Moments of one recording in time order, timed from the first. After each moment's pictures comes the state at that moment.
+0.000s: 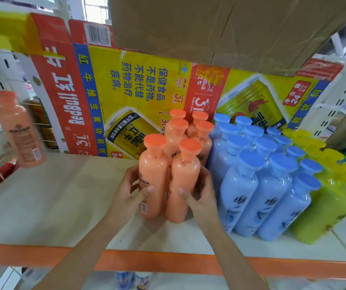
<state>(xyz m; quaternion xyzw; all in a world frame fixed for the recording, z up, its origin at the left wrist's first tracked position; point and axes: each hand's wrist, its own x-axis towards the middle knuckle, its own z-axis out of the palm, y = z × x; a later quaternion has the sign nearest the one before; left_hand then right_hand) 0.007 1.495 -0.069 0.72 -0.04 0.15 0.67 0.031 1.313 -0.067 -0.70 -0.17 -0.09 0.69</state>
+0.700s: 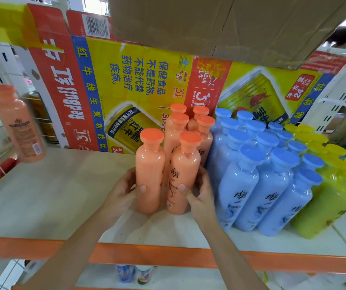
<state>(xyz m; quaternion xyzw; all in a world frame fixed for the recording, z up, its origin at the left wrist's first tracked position) 0.009 1.513 -0.085 0.70 -0.05 0.05 0.71 0.035 1.315 -0.086 -0.71 -0.13 -0.08 0.69</state>
